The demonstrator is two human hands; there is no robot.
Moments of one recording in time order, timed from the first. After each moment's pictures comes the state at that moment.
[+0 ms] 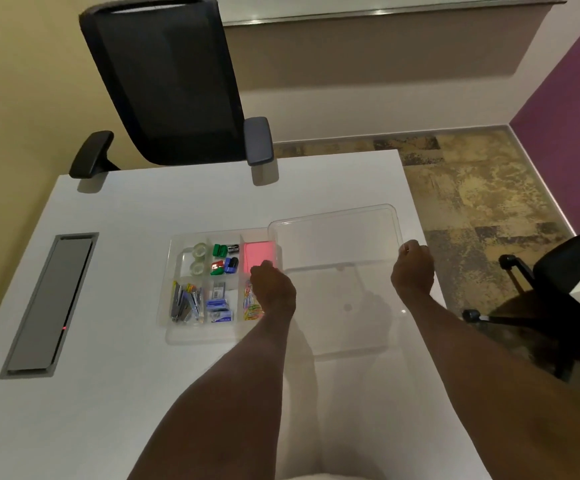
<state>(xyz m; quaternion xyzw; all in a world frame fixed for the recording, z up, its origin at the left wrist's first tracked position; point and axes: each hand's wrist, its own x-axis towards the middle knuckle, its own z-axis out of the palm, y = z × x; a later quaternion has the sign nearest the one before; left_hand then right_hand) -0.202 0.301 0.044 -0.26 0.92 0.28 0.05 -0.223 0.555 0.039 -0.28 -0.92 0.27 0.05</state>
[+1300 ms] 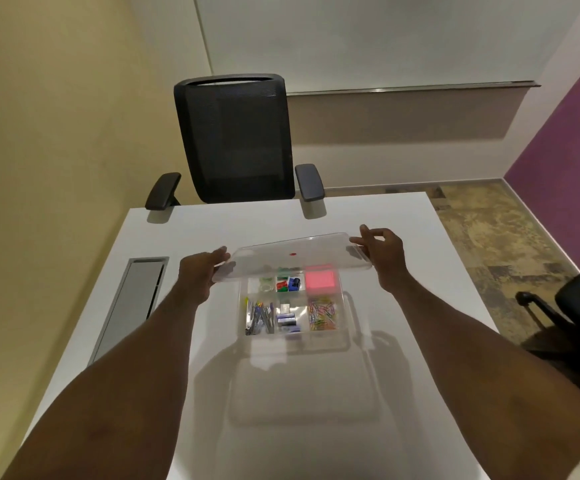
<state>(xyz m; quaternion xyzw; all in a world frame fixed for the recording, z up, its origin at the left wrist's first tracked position) -0.204 -0.029 0.143 -0.29 0.62 0.73 0.04 -0.217 0.340 0.150 -0.19 -0.69 0.70 0.02</state>
